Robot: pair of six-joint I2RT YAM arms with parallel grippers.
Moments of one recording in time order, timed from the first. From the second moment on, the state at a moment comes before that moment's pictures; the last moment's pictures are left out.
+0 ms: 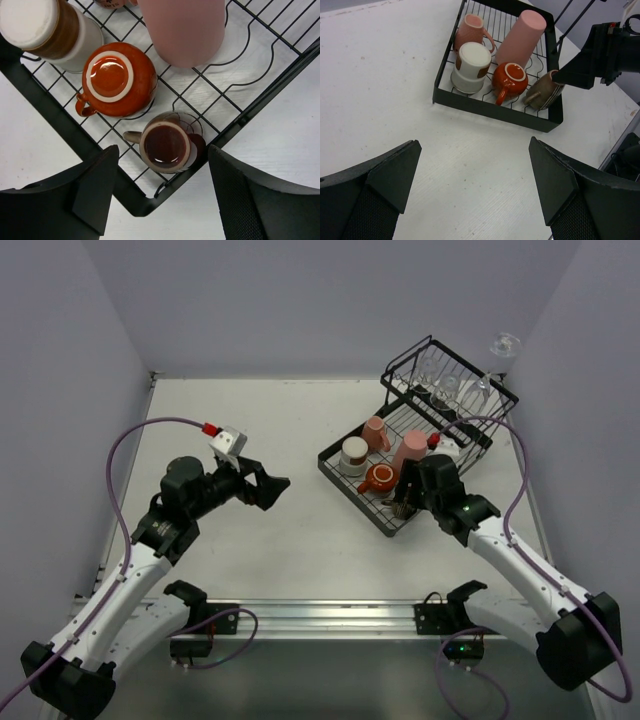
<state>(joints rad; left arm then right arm) -0.43 0.78 0.72 -0.15 0.34 -0.23 0.46 0.99 0.72 -0.45 0.28 0.51</state>
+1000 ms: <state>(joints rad) -0.43 0.80 0.72 -0.15 0.34 -0.23 0.48 1.14 0.73 -0.35 0.38 0.49</state>
